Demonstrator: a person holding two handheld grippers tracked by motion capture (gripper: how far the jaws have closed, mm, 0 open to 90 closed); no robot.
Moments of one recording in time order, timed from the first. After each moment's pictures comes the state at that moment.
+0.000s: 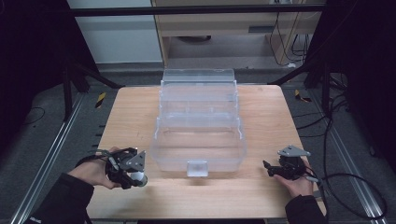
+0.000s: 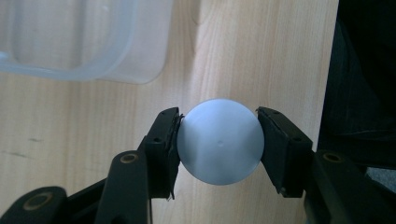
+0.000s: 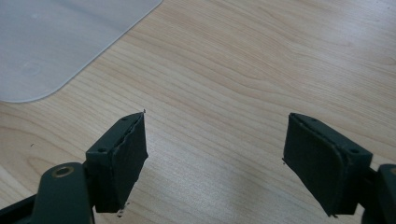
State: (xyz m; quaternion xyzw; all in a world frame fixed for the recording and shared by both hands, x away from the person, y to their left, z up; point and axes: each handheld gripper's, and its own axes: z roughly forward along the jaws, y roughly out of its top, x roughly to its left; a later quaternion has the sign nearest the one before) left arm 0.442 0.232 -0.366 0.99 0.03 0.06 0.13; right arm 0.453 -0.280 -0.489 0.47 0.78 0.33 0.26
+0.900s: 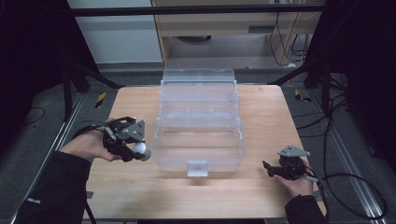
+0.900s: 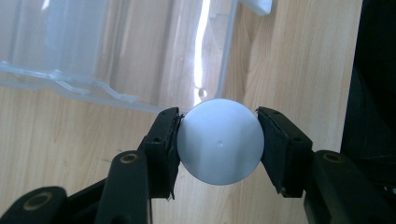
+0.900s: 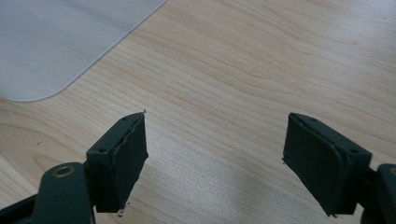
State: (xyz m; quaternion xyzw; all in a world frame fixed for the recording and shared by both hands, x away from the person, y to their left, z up) left arm 0.480 0.221 -0.294 0.98 0.03 0.10 0.16; right arm 0.452 -0.279 -0.490 0.46 0.78 0.34 0.25
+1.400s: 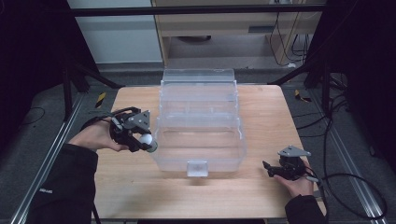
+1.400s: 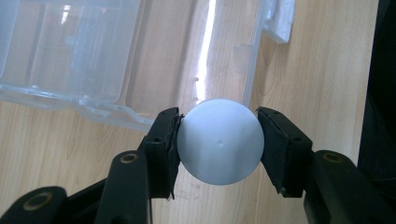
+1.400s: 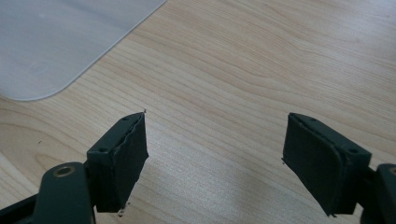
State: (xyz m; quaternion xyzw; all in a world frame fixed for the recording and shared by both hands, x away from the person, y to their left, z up) left arm 0.503 0.209 -0.293 0.98 0.04 0.10 0.18; right arm 0.452 -0.280 -0.491 0.47 0.78 0.34 0.25
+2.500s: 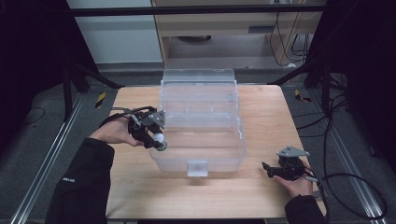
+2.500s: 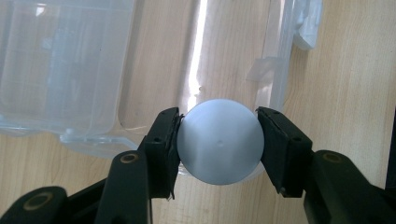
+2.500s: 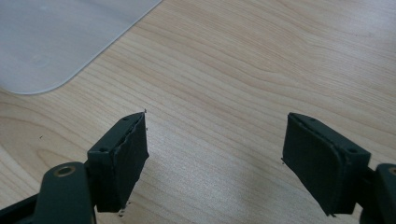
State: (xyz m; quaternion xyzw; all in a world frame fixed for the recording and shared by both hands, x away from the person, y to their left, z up) left arm 0.534 0.182 -0.325 0.98 0.04 0.07 0.16; right arm 0.454 -0.279 -0.494 0.46 0.79 0.33 0.24
